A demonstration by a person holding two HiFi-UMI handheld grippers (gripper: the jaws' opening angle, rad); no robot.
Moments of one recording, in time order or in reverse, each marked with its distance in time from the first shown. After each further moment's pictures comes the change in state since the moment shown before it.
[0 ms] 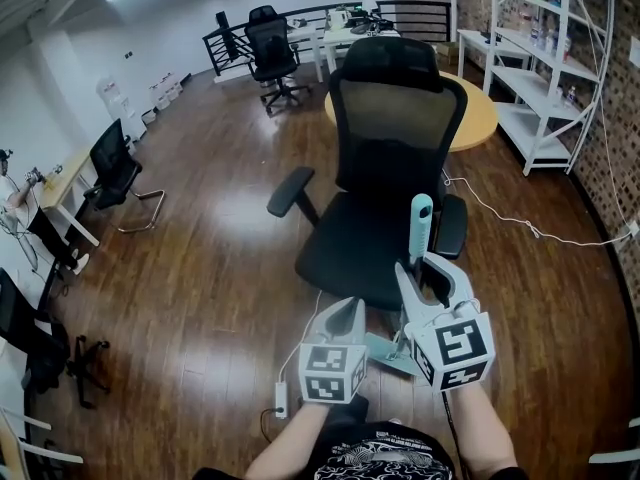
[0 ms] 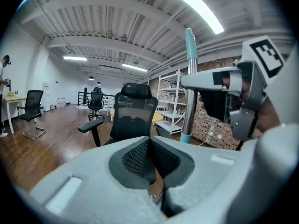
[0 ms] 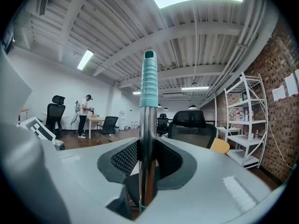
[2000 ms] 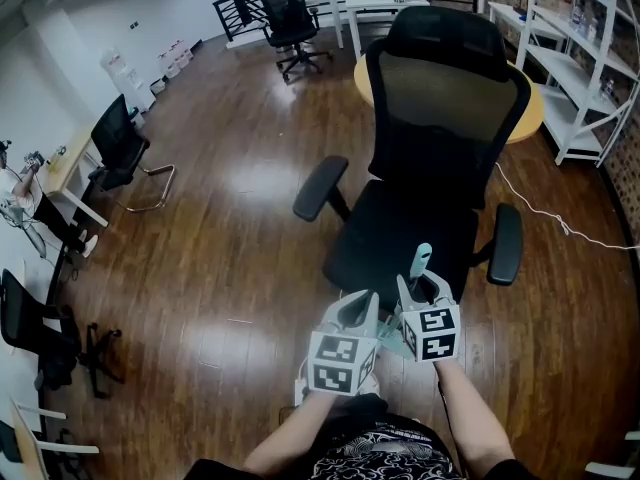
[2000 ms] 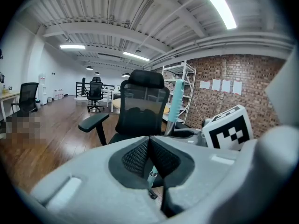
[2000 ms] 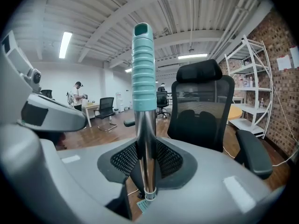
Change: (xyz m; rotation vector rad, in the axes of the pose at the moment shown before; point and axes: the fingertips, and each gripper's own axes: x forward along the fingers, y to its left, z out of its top) left arm 0.086 0.122 -0.010 -0.022 0.125 -0.032; right arm 0.197 0.015 -0.200 0.152 0.311 -0.001
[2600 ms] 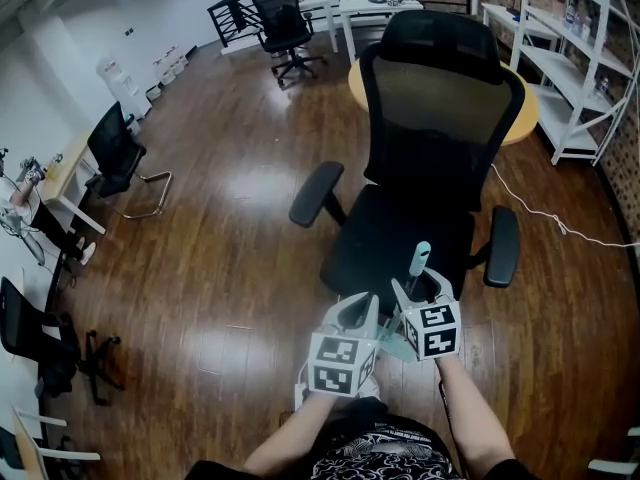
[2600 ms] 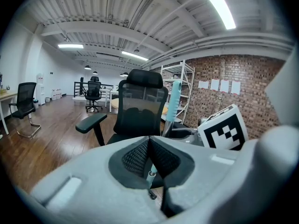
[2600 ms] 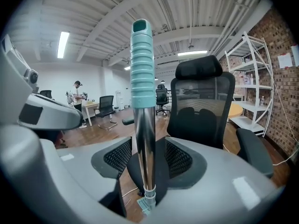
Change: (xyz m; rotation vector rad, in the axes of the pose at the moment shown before) left arm 0.008 -0.005 0.005 0.005 0.004 -0.019; right arm 0.005 -0.011 -0.001 0.014 0.043 0.014
